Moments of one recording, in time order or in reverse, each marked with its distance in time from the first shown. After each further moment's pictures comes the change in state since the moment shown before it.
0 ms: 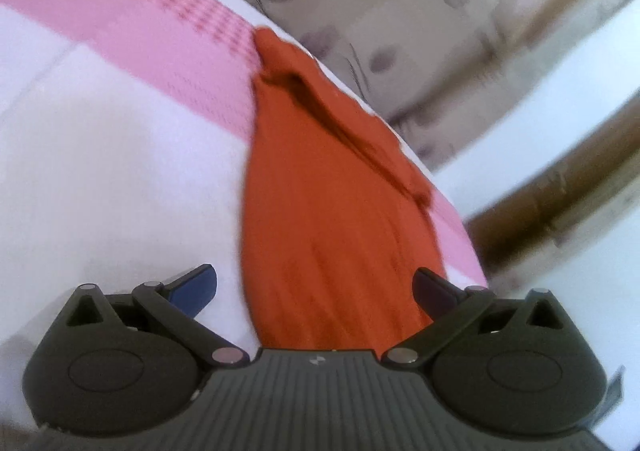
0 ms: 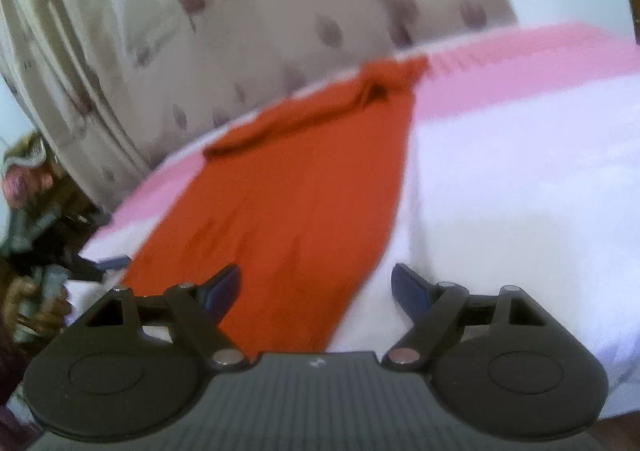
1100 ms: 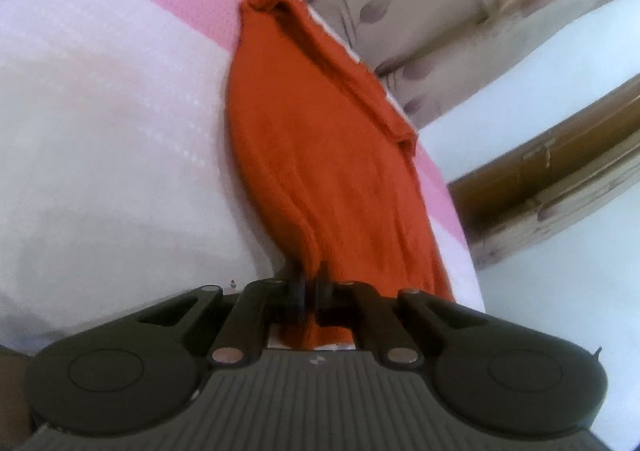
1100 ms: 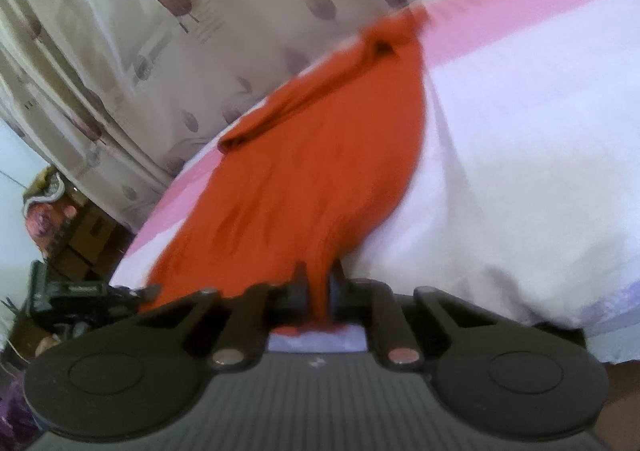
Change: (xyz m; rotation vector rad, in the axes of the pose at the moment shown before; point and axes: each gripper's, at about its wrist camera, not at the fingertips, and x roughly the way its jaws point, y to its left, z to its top) left arm 0.015 -0.006 -0.037 -0.044 0.075 -0.050; right arm 0.015 -0.010 -0.010 0.256 0.043 0.138
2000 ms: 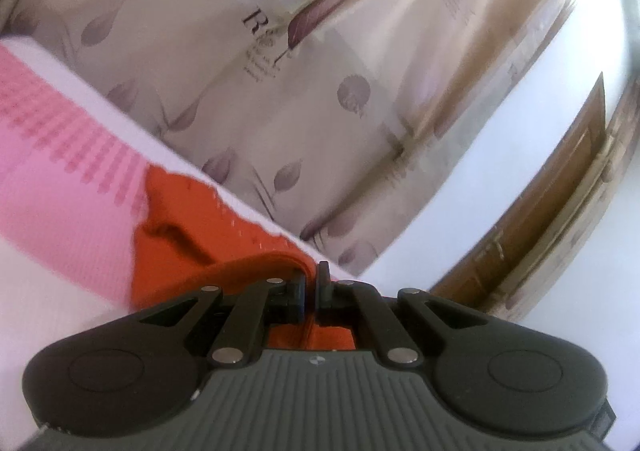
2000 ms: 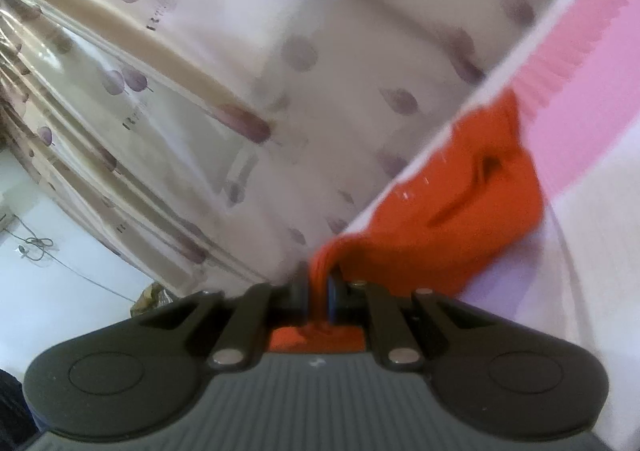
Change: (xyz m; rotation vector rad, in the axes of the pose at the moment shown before) left arm -0.030 -0.080 0.083 0.163 -0.428 -0.112; right arm 0.004 0.034 0.131 0.125 -0.226 0.311
